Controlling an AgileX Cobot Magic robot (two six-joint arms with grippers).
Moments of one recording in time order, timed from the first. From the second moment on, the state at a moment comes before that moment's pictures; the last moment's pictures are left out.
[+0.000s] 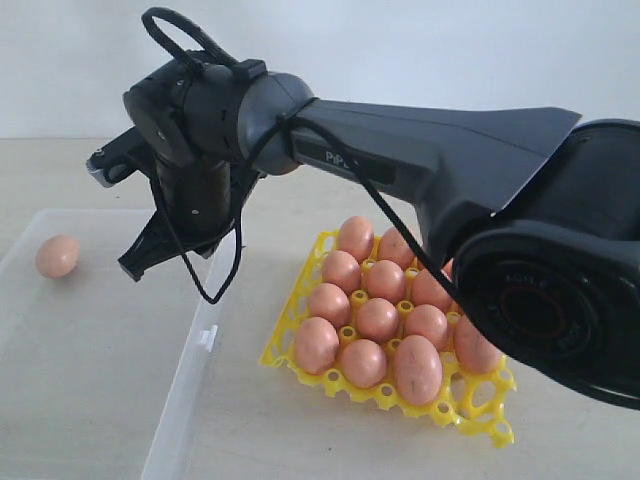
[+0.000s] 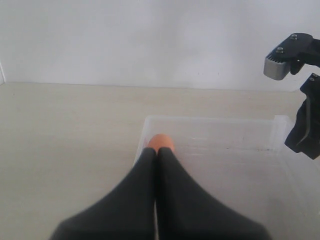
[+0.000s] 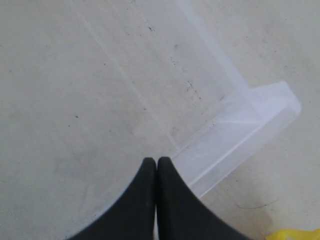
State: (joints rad) left arm 0.07 0.00 0.00 -0.03 0.23 0.02; right arm 0.88 2.39 -2.15 -0.18 1.02 0.05
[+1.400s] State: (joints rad) left arm 0.07 0.00 0.00 -0.03 0.23 0.02; right arm 0.88 2.39 -2.15 -0.36 1.21 0.05
